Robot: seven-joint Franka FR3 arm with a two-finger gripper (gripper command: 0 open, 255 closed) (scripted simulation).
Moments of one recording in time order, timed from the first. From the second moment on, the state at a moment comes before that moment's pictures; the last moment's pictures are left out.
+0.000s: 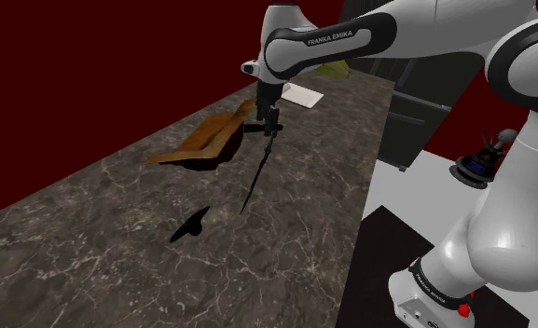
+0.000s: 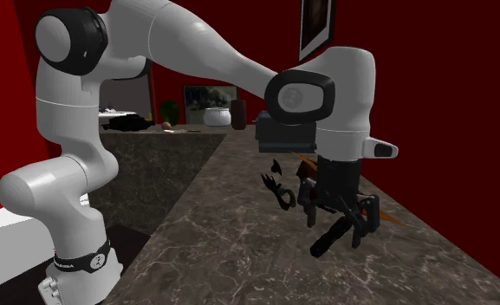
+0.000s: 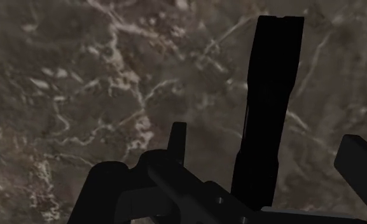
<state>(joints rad) 0.21 0.25 0.03 -1.77 -0.01 2.02 -0.97</state>
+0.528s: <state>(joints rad) 0.21 0.25 0.03 -1.77 -0.01 2.02 -0.97</state>
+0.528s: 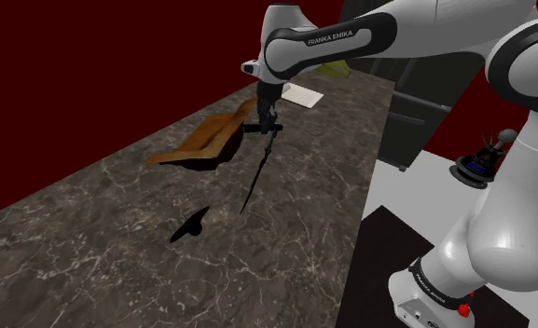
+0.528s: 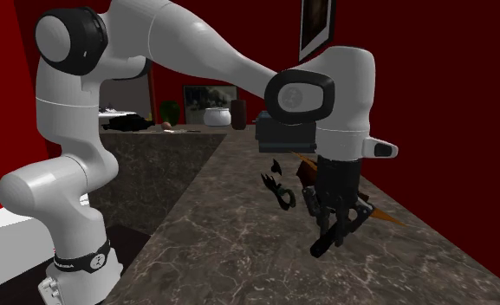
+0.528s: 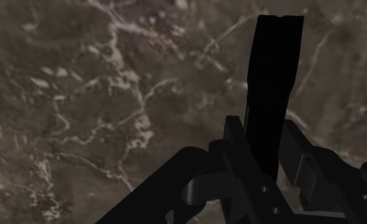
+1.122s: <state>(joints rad) 0.21 0.24 0.03 -1.75 -0.01 1.99 -0.97</state>
